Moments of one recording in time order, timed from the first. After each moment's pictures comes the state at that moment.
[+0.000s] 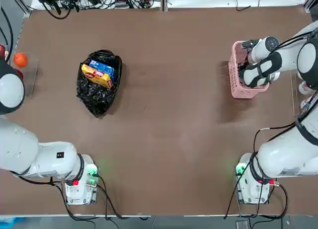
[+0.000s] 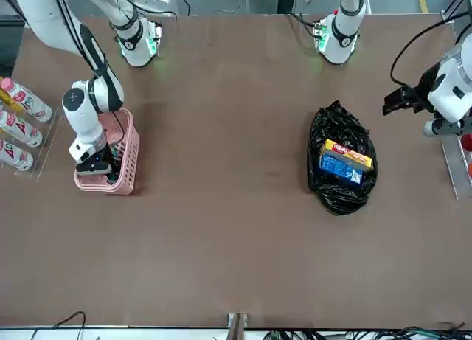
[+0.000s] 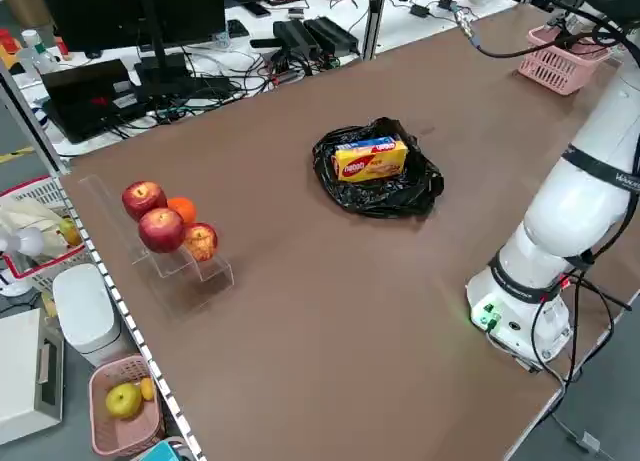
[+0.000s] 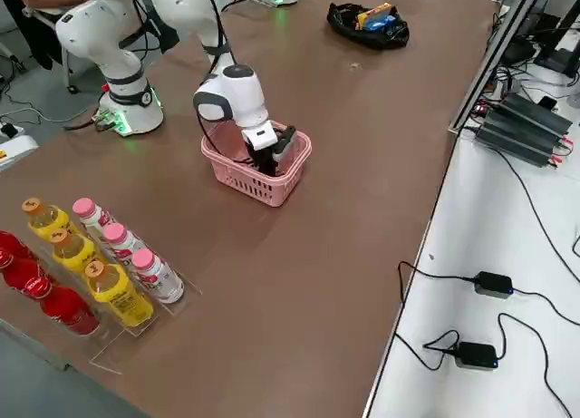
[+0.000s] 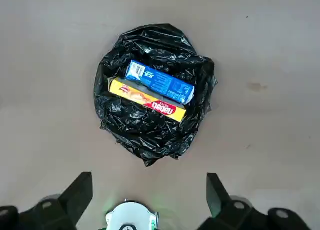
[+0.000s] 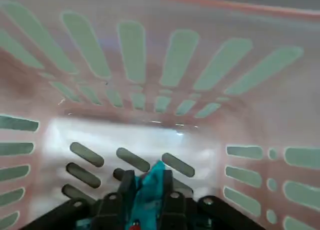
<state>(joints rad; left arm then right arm) 0.06 0.06 -0.15 -1.52 -0.07 1.41 -0.16 -0.01 0.34 -0.12 -2.51 -0.32 3.16 0.09</state>
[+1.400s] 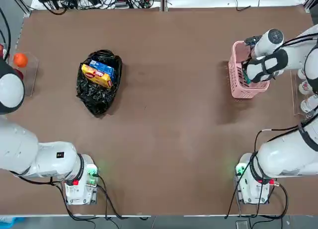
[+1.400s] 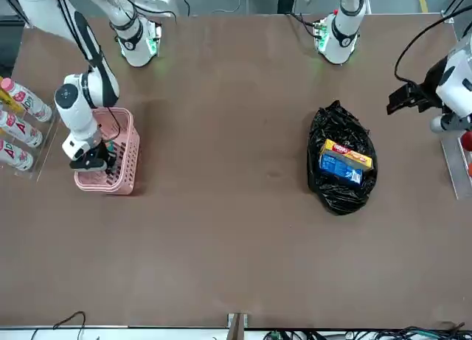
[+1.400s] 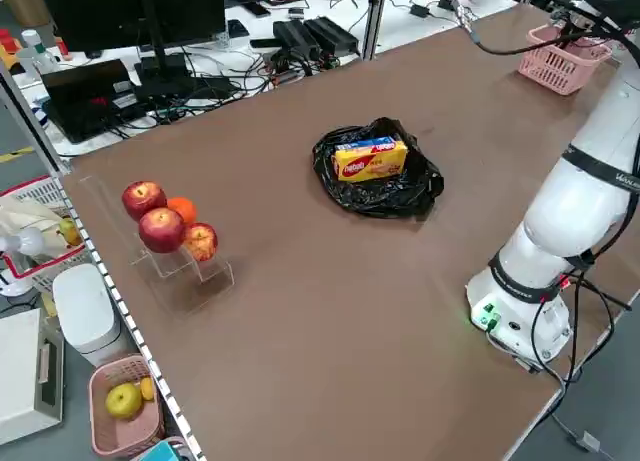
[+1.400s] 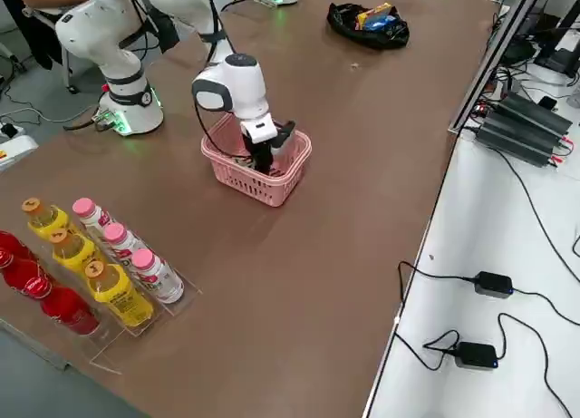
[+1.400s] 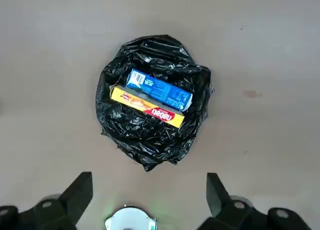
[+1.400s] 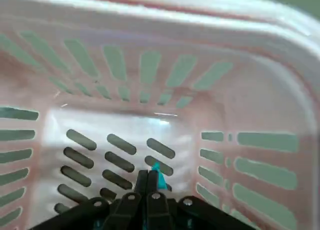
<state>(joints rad) 0.06 0.05 -0.15 -1.48 -0.07 1.41 -0.16 -0.01 0.22 -0.12 -2.51 -0.33 2.97 0.09</state>
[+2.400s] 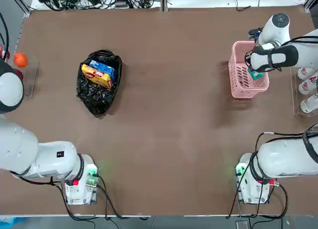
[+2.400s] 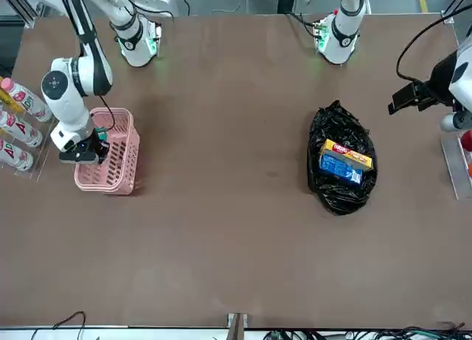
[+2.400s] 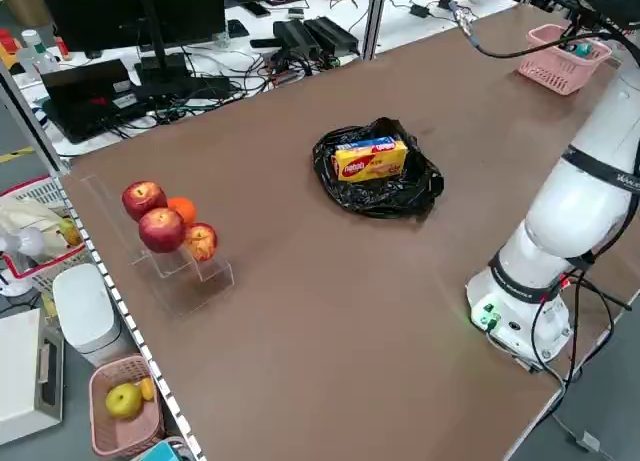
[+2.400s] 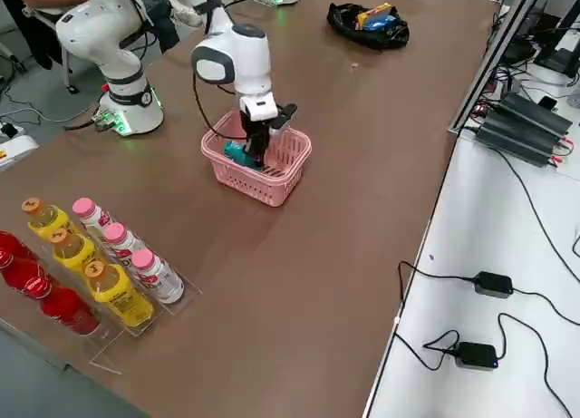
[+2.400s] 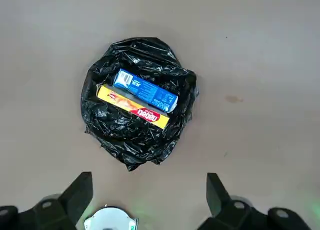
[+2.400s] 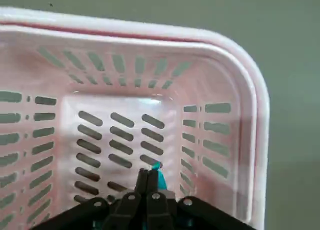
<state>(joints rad) 0.09 0.05 -0.15 -1.47 -0.14 1.41 -0.20 0.02 0.04 -0.10 -2.50 -0.30 2.66 0.15</state>
